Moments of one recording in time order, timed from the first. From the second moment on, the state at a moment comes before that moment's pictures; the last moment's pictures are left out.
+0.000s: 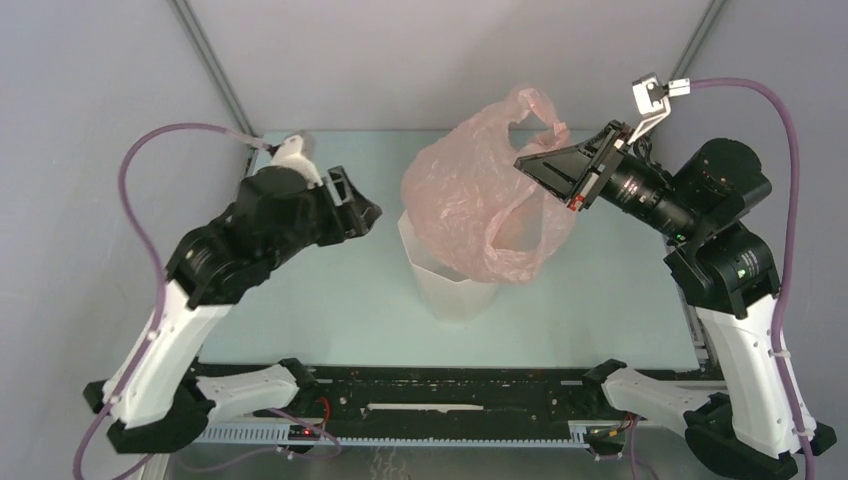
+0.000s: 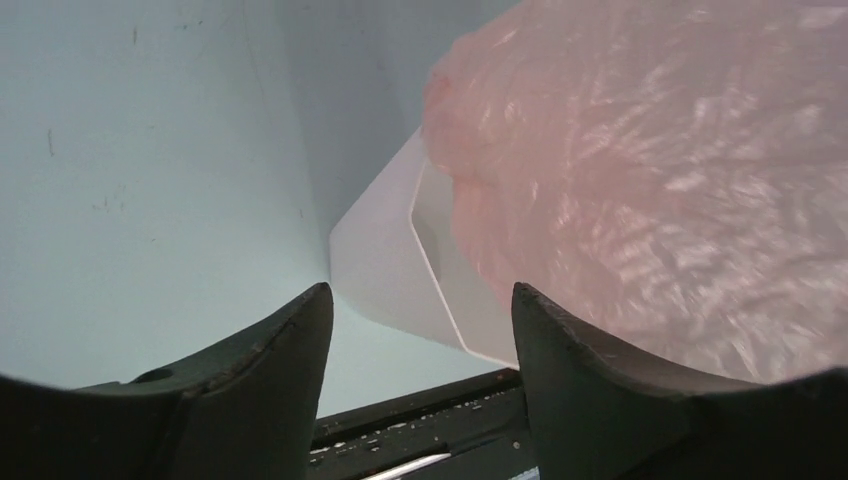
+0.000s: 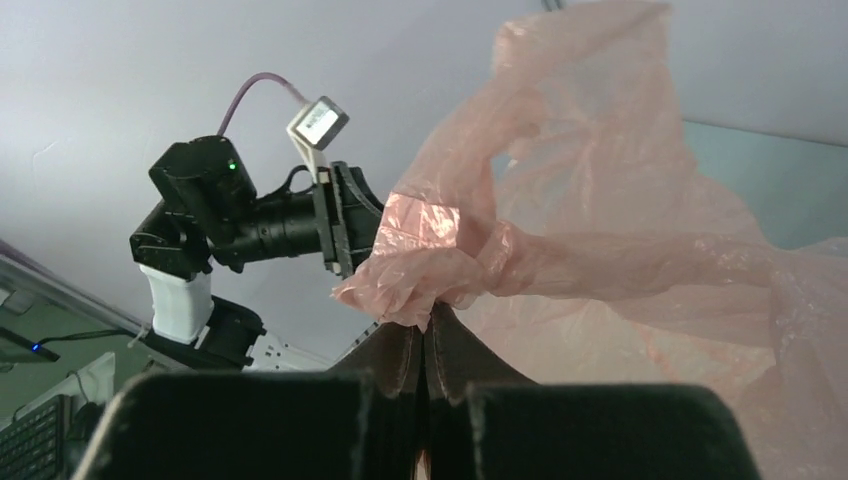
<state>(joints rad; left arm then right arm) -0.76 1.12 1.67 -1.09 -0.29 -0.73 0.50 1.05 1.71 -0.53 -0.43 0.63</state>
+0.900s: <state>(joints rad) -0.83 1.47 1.56 -0.50 0.06 -0.92 0.57 1.13 1.46 0.05 -0.92 1.10</state>
